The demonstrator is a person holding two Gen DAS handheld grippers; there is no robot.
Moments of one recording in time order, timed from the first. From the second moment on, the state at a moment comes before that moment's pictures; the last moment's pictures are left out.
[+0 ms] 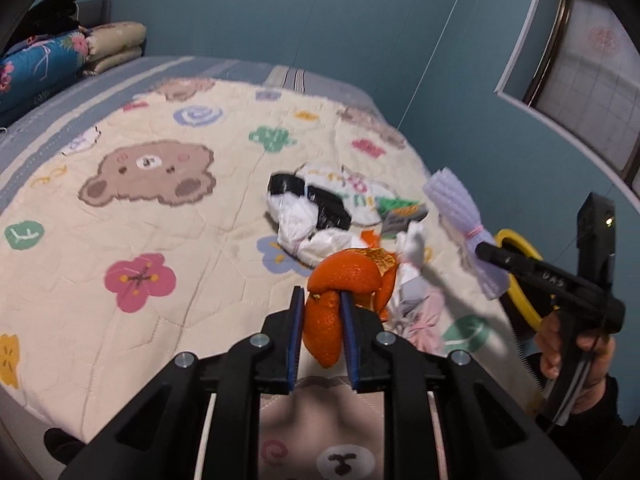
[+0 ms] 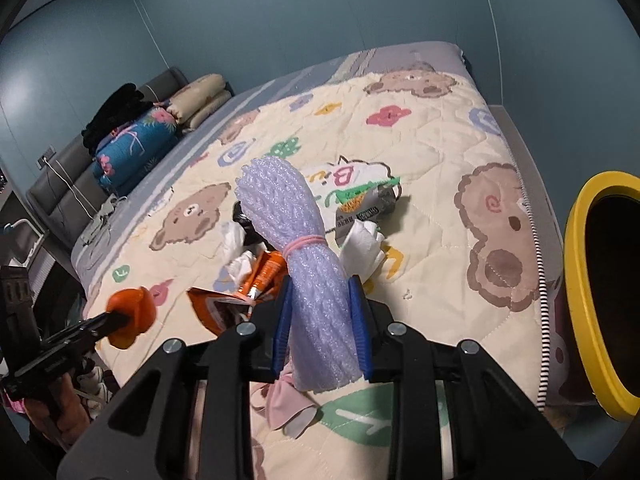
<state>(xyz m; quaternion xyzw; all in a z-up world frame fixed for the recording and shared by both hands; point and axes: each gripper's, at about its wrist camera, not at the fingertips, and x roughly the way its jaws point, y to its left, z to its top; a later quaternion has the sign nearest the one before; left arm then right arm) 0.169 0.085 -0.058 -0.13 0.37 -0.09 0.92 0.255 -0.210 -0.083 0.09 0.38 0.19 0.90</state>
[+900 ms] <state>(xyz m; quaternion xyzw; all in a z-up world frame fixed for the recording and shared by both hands) 0.167 0.008 0.031 -0.08 0.30 -0.12 0.94 0.205 -0.307 -0.004 0.12 0.31 0.15 0.93</state>
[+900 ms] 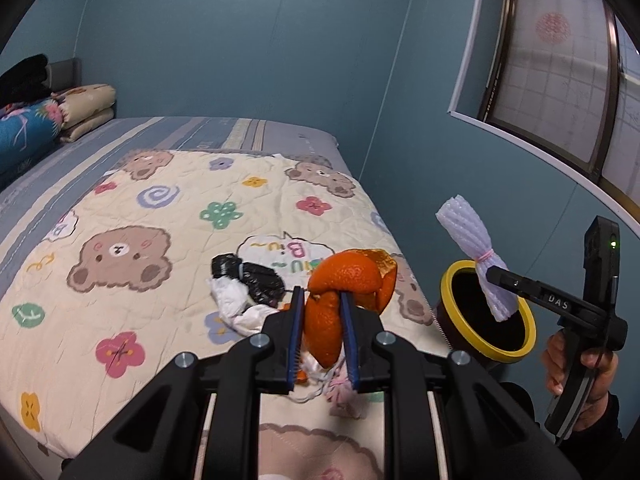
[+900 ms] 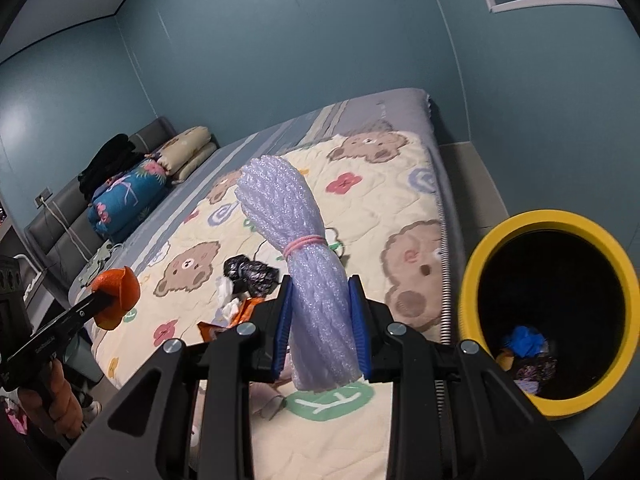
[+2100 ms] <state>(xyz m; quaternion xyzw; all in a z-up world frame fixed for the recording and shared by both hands) 0.265 -0.209 0.031 -0.01 0.32 -0.28 0.90 0.191 -0.475 0.003 0.18 0.28 0.01 0.94</state>
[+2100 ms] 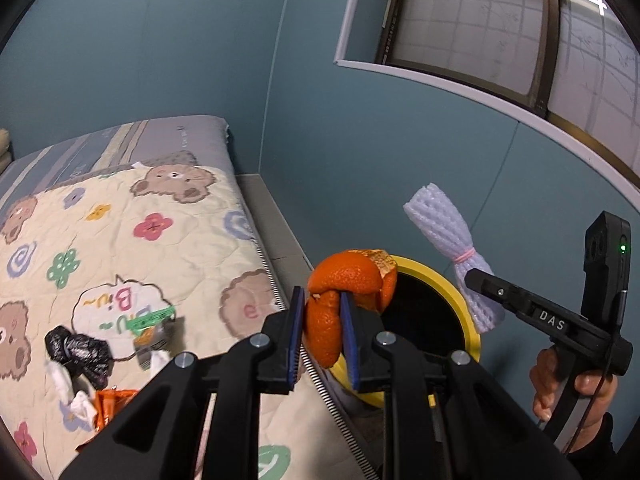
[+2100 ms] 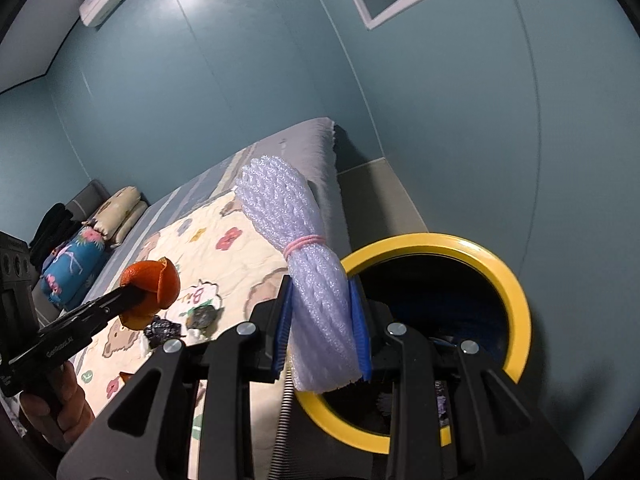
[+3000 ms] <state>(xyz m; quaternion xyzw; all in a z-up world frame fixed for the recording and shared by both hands) 0.316 -0.317 -0.047 0.04 0.39 -0.31 0.87 0.229 -0.553 -0.088 0.23 0.33 -0.08 0.91</state>
